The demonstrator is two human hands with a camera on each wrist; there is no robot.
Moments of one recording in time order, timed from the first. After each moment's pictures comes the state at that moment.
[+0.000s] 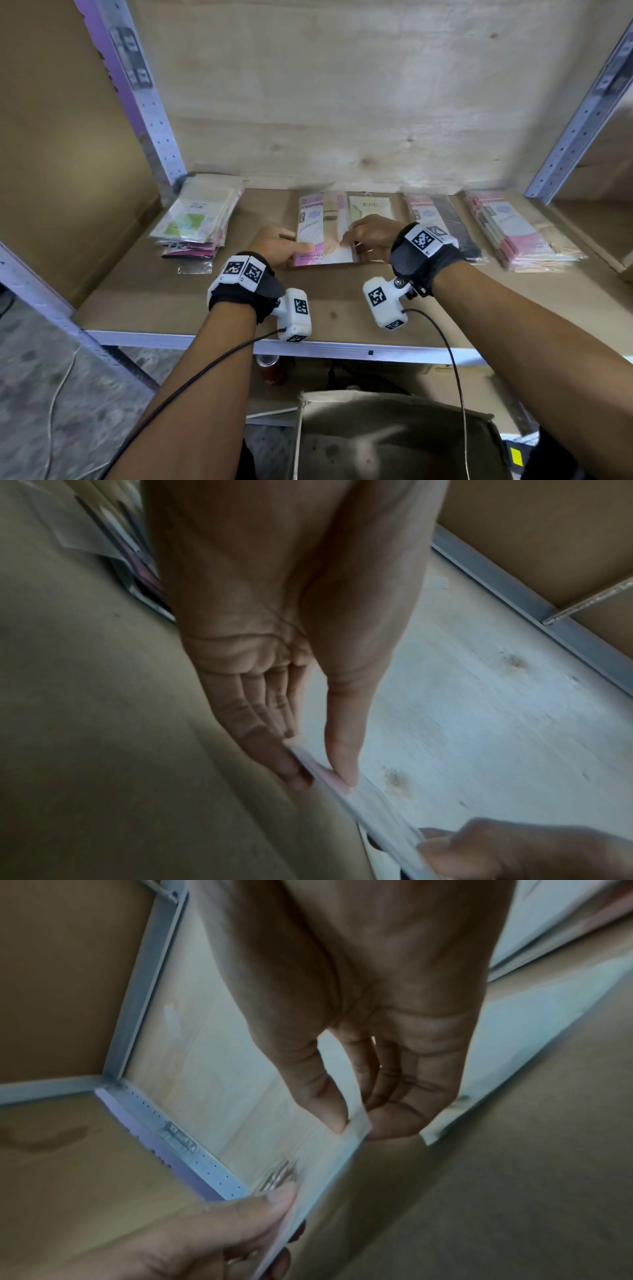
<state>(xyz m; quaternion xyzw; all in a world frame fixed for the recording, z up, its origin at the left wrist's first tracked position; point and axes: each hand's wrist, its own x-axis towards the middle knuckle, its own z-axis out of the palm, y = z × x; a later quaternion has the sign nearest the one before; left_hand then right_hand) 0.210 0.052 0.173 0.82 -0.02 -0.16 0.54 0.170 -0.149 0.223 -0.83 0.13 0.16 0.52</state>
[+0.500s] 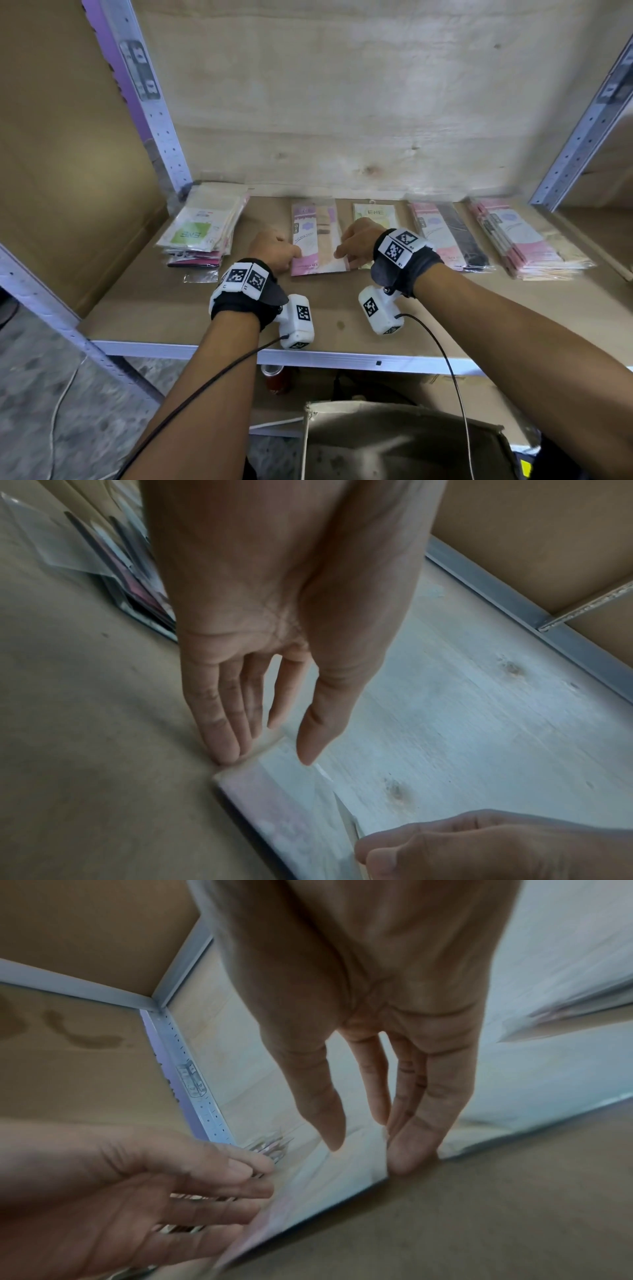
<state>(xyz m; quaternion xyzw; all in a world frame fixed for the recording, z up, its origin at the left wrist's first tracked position) 0.230 0.061 0.168 0.85 0.01 -0.09 0.51 0.186 -0.121 0.224 -0.88 0.16 0.14 0.41</state>
